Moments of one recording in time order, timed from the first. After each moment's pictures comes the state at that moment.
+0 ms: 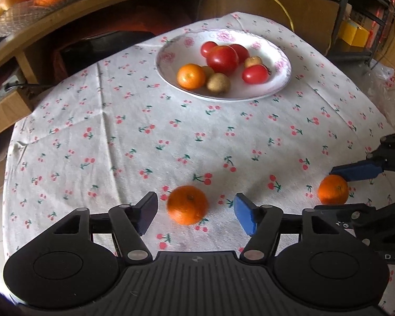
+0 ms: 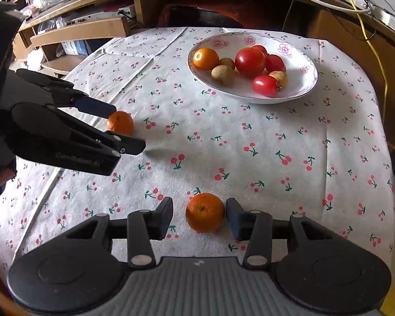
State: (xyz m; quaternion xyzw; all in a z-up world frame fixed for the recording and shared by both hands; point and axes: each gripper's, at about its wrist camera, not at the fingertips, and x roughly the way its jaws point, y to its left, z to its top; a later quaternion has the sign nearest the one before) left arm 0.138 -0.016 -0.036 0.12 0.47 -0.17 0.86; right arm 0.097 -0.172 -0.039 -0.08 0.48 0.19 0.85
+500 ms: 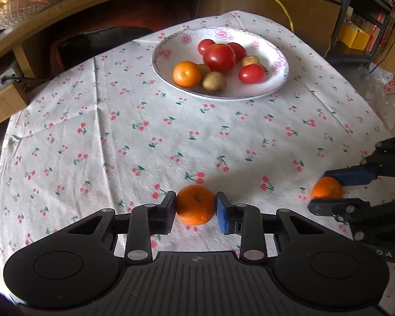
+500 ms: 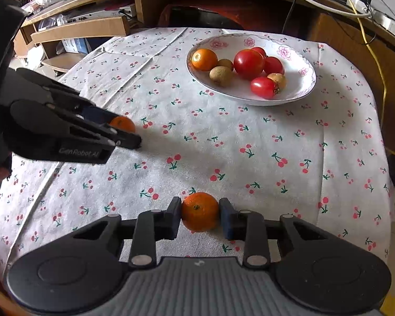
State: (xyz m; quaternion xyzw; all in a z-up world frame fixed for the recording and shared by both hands) left arm 0.137 -0.018 -0.035 0.10 0.48 -0.18 0.85; right arm 0.096 -0.174 -0.037 -0.09 0.47 0.19 0.85
